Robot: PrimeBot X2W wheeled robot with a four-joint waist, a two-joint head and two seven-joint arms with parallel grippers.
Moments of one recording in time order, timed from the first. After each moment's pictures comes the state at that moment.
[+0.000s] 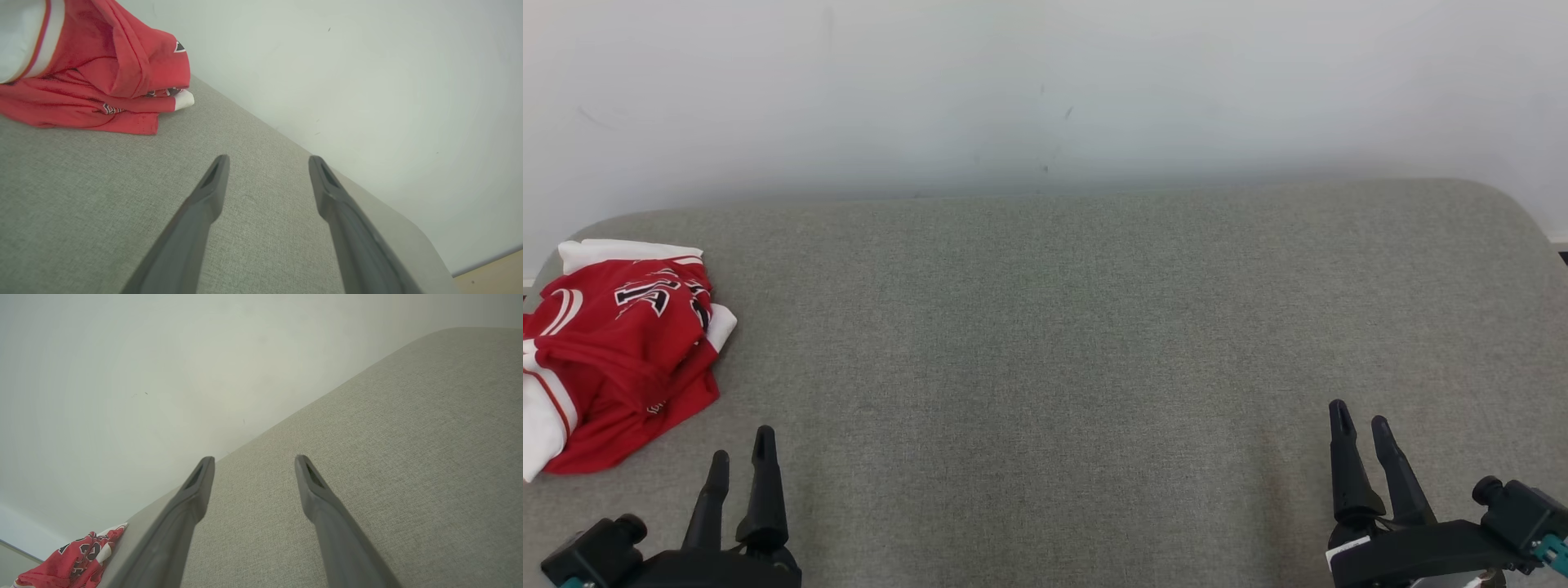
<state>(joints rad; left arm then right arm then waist) -0.05 0.07 0.07 0.14 -0.68 -0.05 -0.10 -0.03 -0.05 0.00 0.13 0.65 0.13 -0.10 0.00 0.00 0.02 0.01</state>
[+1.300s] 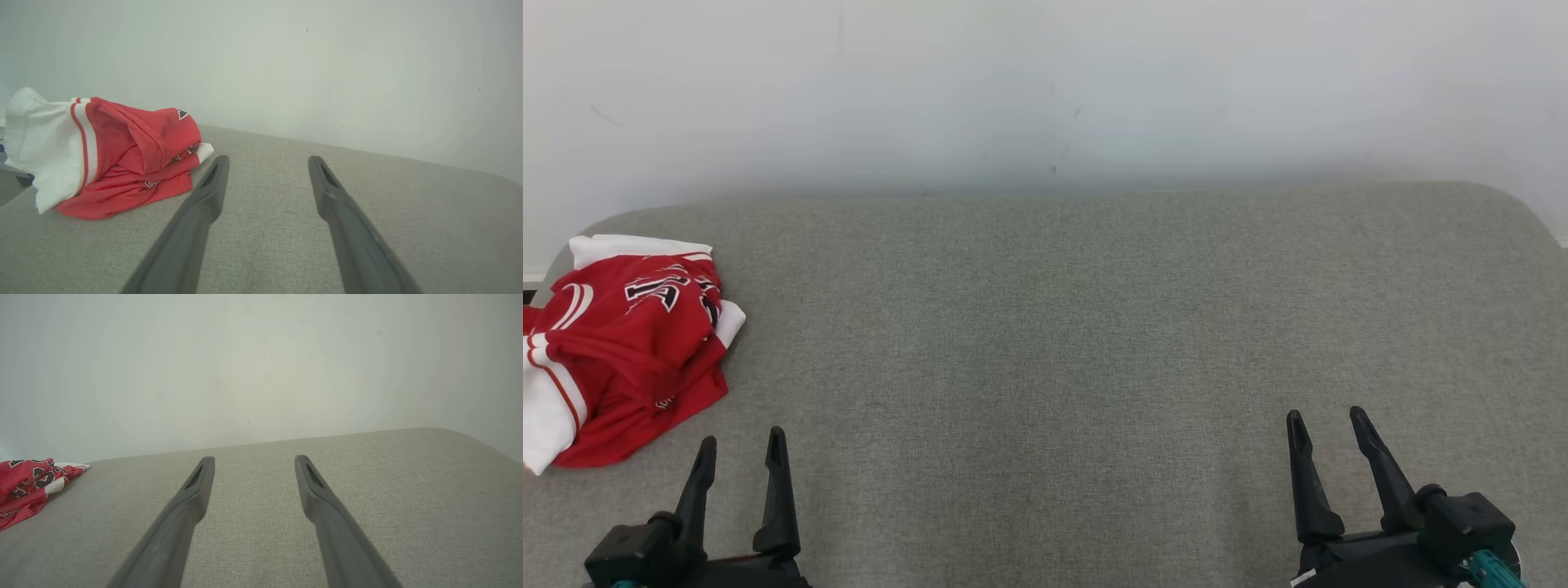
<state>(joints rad) -0.02 0.12 0.01 0.09 -0.30 0.00 -0.20 0.00 -0.05 0.05 0.10 0.21 0.13 -0.20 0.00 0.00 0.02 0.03</state>
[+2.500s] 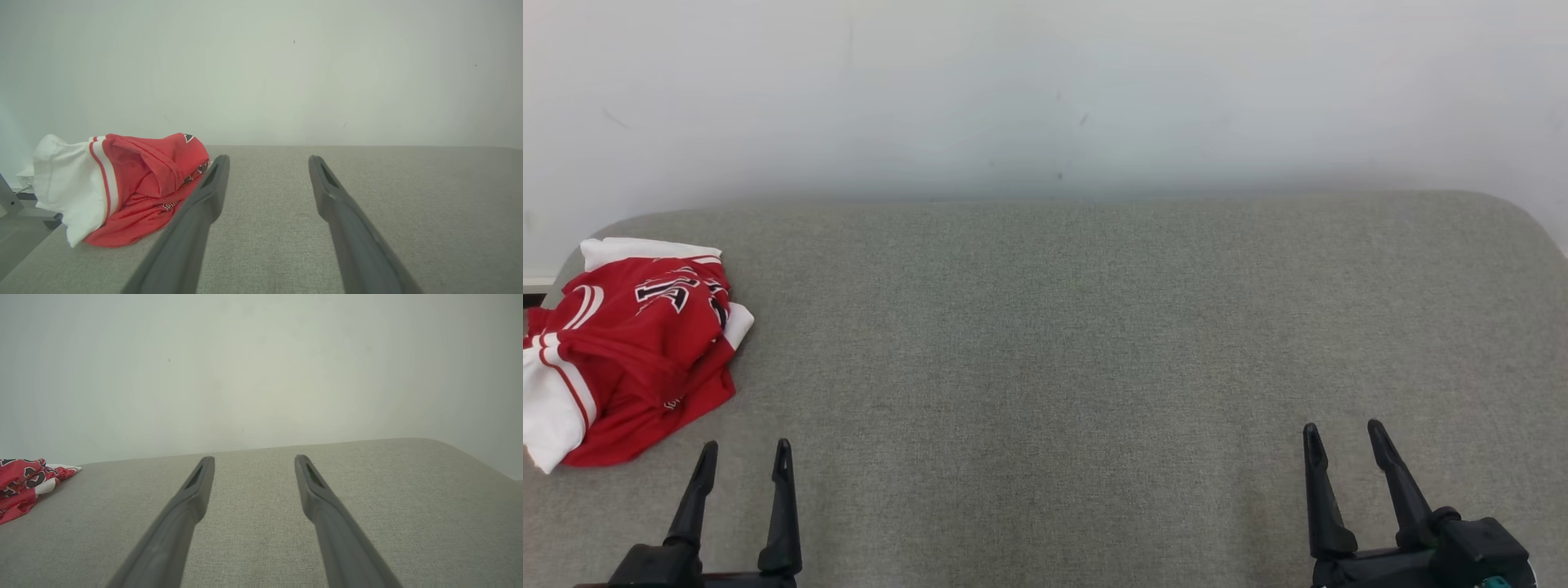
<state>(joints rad) 0.01 0.09 0.07 0.08 -0.09 -0.07 -0.26 0.03 -0.05 0.02 0.10 0.17 0.13 -0.26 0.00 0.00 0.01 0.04</state>
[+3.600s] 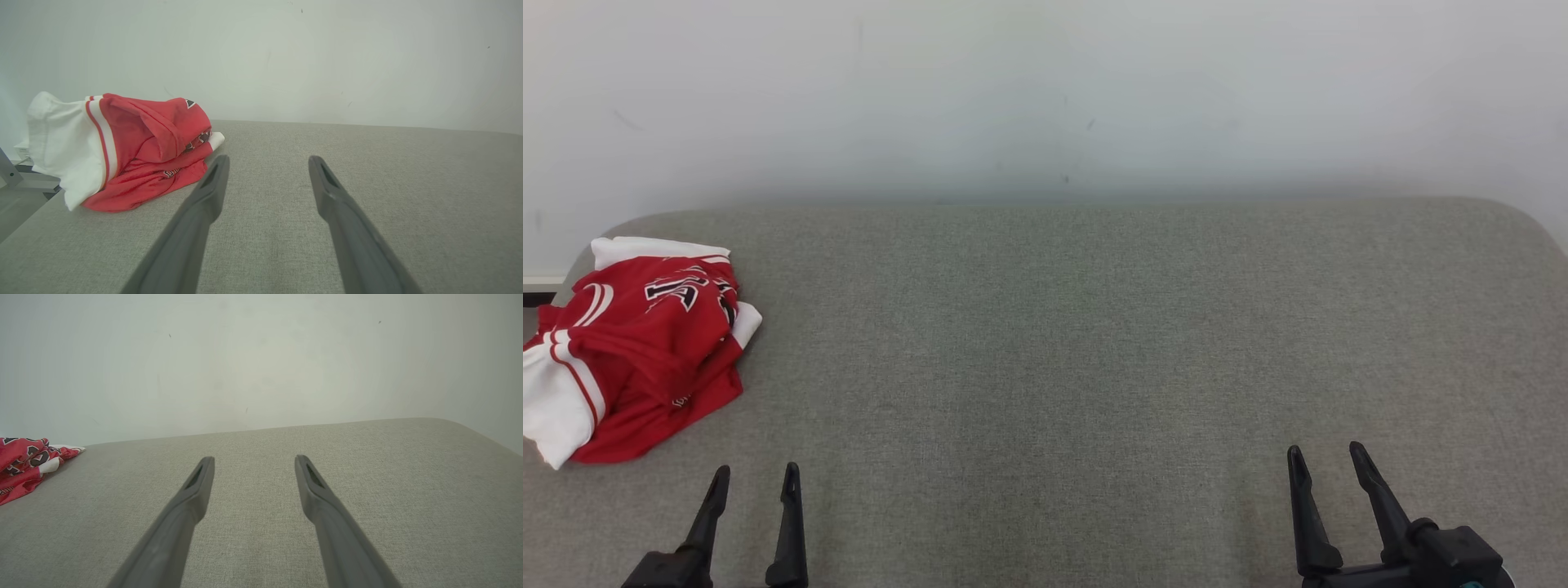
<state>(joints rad) 0.00 0.09 0.07 0.18 -0.11 -0.09 -0.26 0.03 -0.05 0.04 0.18 0.17 0.13 -0.26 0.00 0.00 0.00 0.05</state>
